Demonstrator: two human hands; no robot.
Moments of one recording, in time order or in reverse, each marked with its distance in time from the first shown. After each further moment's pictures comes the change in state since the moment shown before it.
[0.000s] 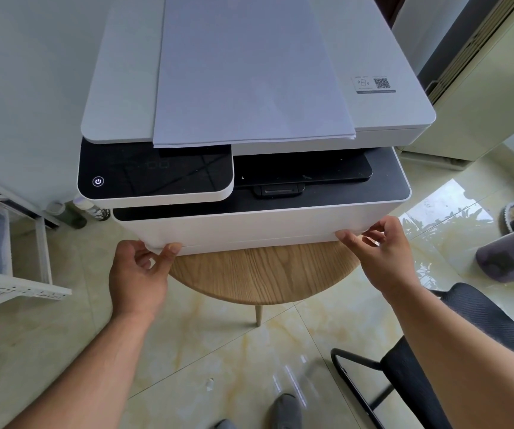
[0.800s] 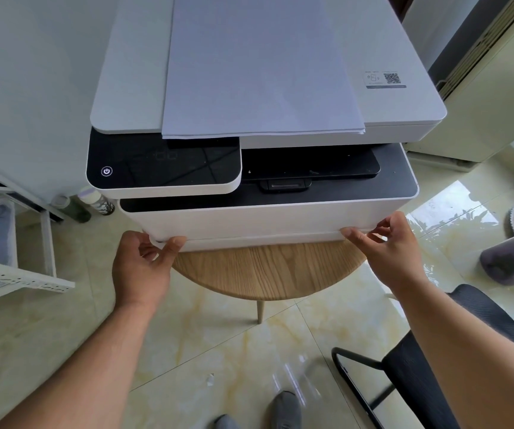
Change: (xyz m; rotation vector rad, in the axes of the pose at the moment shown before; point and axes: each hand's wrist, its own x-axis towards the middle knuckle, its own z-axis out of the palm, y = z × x) left_hand 0.002 -0.001 0.001 0.060 0.034 0.098; right_hand 0.009 0.009 -0.002 -0.077 0.009 -0.056
